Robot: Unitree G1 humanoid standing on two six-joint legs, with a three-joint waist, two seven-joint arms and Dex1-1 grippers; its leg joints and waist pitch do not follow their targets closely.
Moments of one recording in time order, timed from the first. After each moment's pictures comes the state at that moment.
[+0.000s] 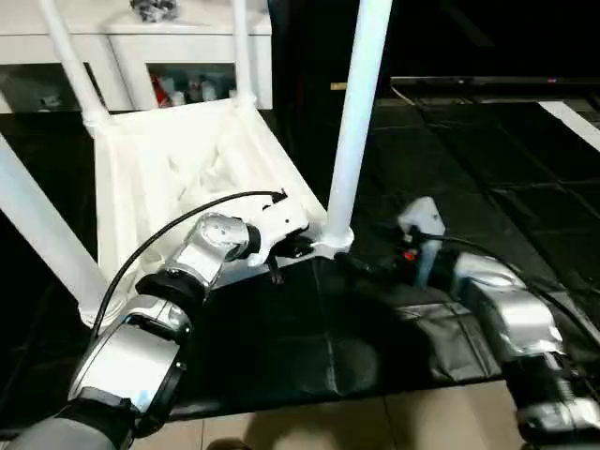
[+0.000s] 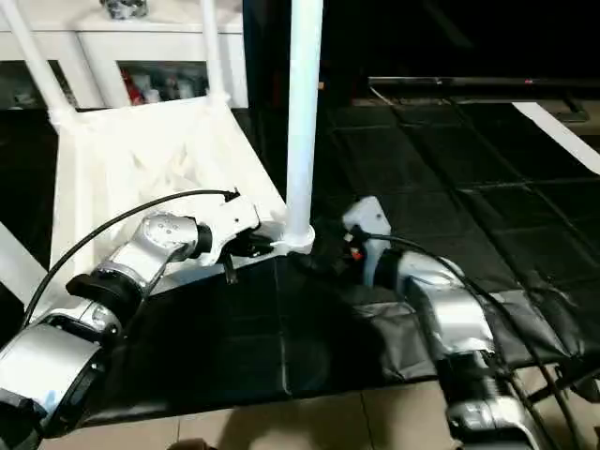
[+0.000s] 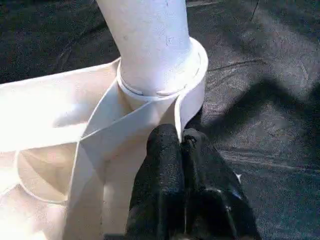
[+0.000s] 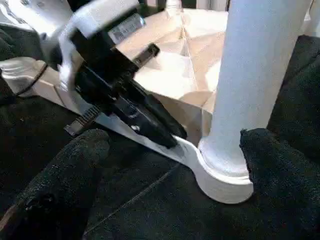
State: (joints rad) left arm -0.88 0.23 -0.24 1.03 0.14 -0.08 -0.94; right arm -0.40 -0.32 0.03 0.26 0.29 0.29 0.98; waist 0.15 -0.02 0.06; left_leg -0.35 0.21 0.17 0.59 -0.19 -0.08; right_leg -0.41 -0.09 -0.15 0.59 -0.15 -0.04
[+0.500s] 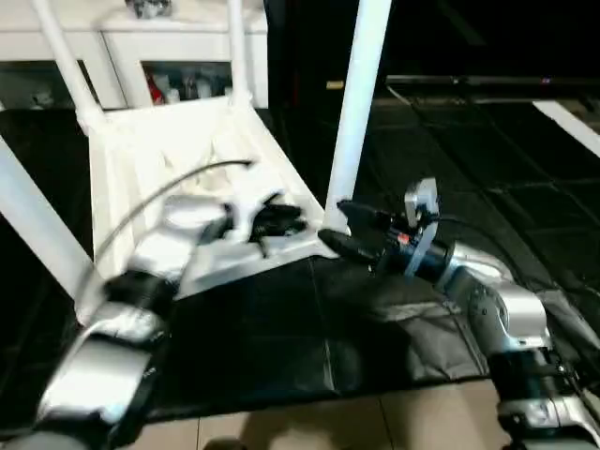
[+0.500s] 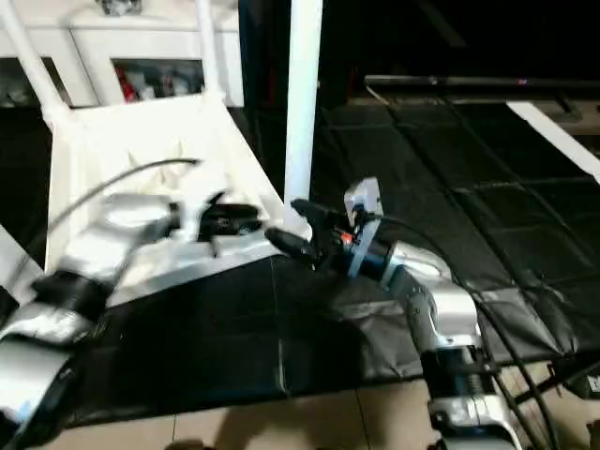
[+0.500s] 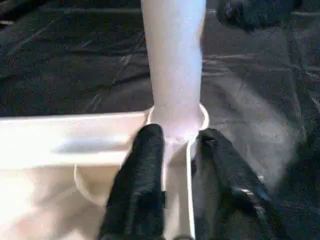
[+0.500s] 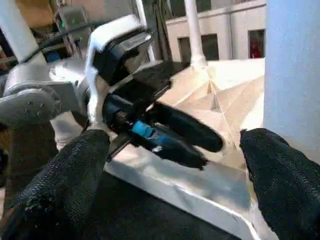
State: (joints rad) left arm -0.74 0.35 -0.13 0.59 -0.03 0.20 -1.05; right arm -0.46 -0.21 -0.03 0.24 0.45 0.39 0.97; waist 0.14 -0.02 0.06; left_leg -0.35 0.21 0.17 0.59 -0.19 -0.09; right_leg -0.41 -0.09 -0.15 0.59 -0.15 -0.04
